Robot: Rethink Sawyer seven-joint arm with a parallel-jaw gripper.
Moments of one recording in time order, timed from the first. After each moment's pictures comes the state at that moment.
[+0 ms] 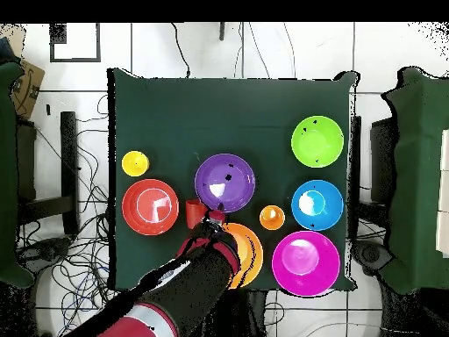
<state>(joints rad) 0.31 -0.33 -0.53 1.81 -0.52 -0.33 1.19</state>
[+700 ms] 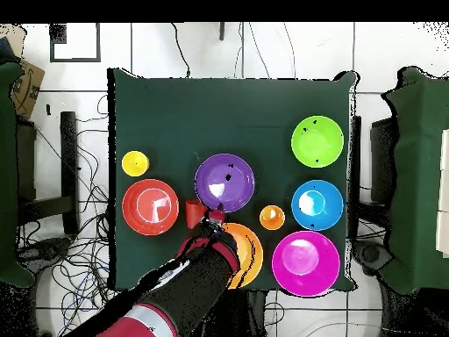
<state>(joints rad) 0.31 -0.33 -0.53 1.81 -0.52 -0.33 1.19</state>
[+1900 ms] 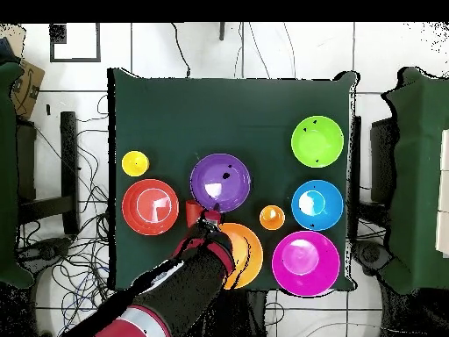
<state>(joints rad) 0.33 -0.34 -0.53 1.81 -0.51 -0.33 1.19</state>
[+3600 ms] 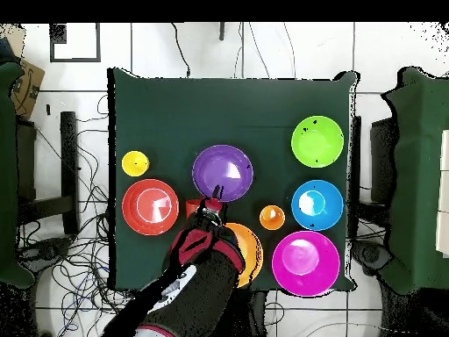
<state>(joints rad) 0.26 -0.48 -0.48 1.81 -0.52 -0.28 1.19</state>
